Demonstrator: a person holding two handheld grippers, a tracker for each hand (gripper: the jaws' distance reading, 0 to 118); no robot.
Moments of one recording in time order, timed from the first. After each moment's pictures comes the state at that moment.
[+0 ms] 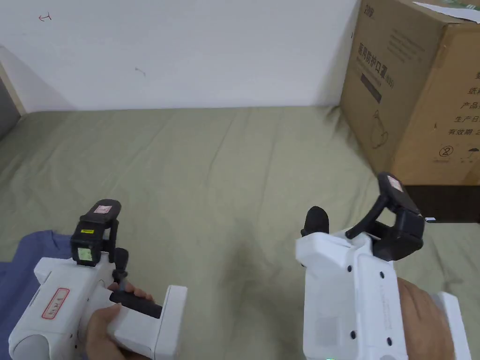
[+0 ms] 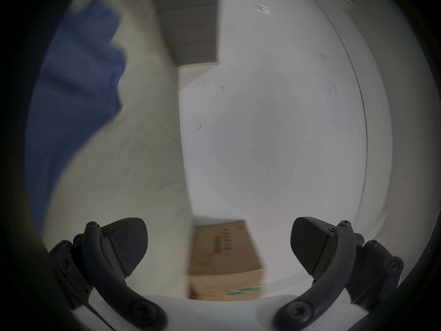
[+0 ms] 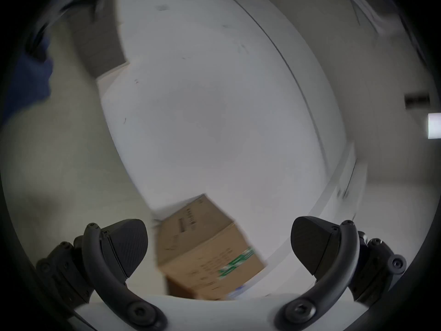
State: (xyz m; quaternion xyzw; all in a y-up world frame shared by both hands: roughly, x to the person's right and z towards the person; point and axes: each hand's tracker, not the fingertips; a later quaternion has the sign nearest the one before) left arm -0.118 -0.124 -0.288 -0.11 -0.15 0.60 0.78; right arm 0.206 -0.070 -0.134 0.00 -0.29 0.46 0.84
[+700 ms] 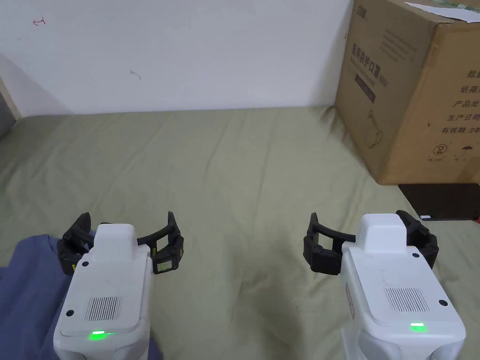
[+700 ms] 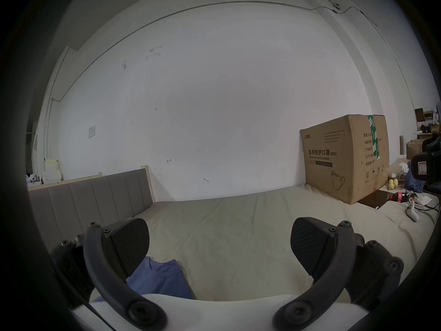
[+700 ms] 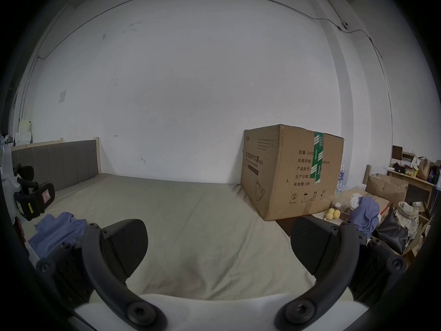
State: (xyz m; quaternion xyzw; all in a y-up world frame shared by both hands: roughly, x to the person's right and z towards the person) left arm -0.019 -0.092 -0.250 0.01 -0.11 -0.08 0.99; right arm 0.264 -0.067 -0.123 -0.07 -0.22 0.03 0.97
